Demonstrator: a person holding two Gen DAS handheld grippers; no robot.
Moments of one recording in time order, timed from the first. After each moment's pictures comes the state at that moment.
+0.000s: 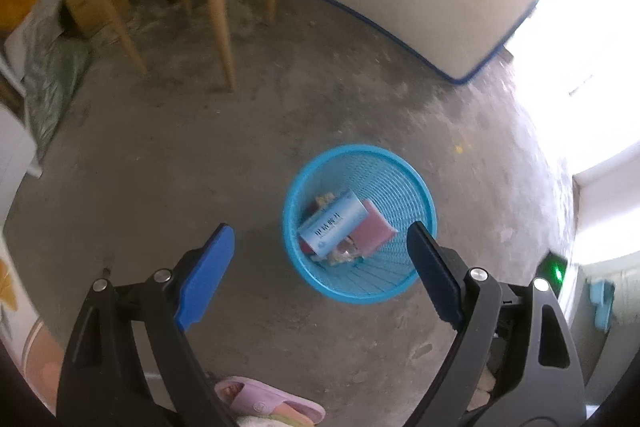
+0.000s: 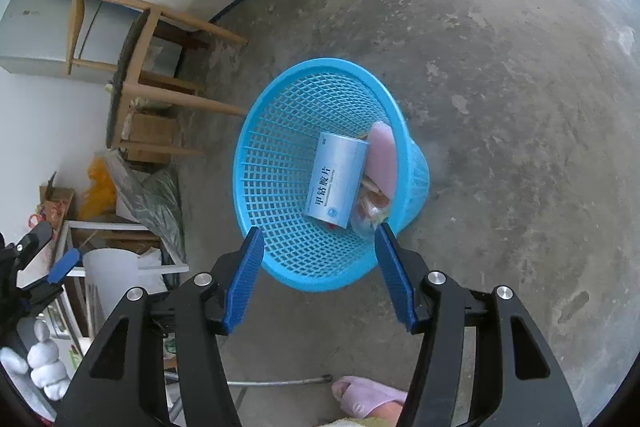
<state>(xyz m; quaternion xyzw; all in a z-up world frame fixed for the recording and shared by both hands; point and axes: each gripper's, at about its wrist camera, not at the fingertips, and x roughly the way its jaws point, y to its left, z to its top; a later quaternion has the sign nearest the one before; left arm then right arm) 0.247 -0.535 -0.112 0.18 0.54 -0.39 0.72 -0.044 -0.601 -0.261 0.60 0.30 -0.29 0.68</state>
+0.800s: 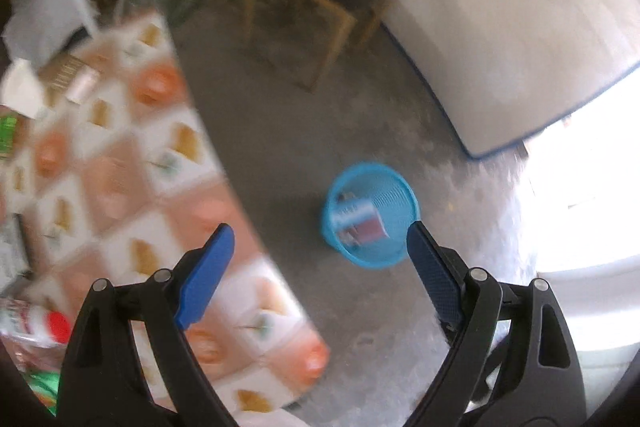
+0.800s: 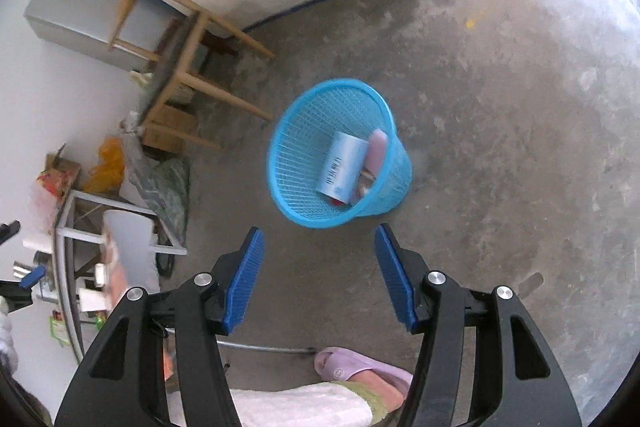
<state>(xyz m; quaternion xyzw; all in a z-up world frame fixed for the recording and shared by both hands) 0.255 -0.345 0.058 0.02 0.57 -0.27 0.78 -0.112 -0.526 -0.144 0.54 0.29 -0.30 0.74</state>
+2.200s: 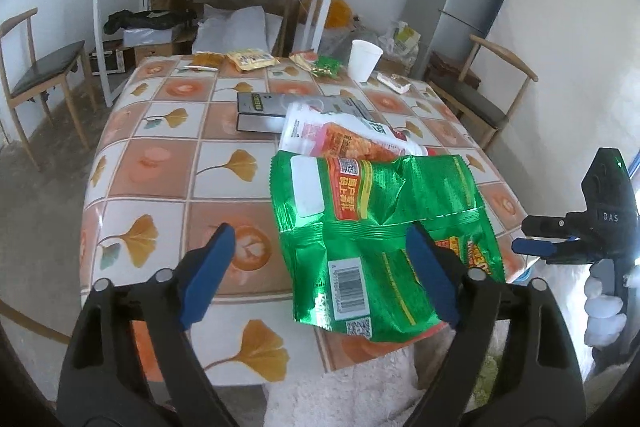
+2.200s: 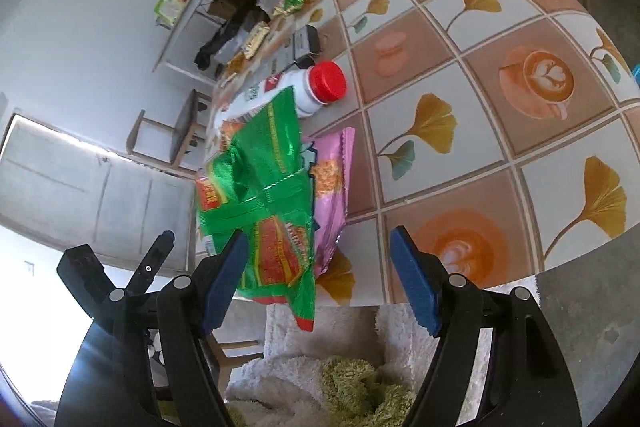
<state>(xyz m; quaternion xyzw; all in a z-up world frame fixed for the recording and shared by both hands) 0.031 0.136 -0.006 -0.08 0.36 -0.11 0.92 0.073 -0.150 -0.025 0.32 0.51 0.17 0.78</state>
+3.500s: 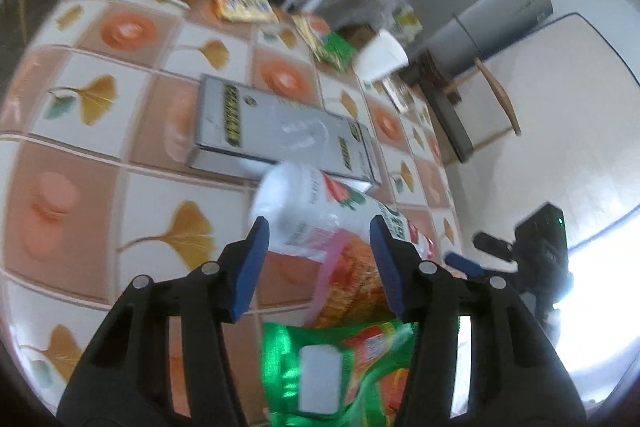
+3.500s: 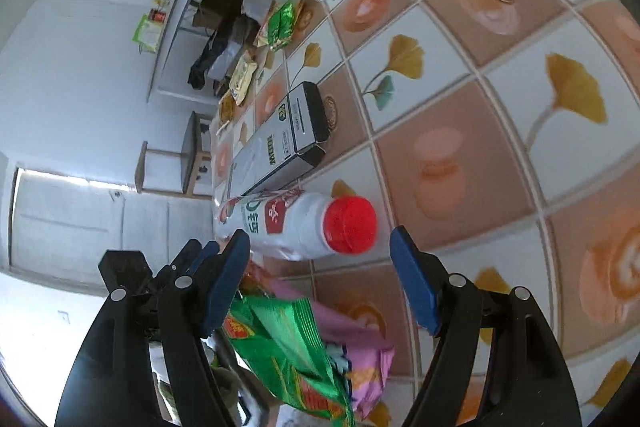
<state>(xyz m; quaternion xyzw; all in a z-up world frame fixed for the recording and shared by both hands) 0.202 0.168 -0.030 -0.27 0.47 -0.19 0.82 0.235 -0.153 -0.031 0.38 0.54 0.18 0.73</state>
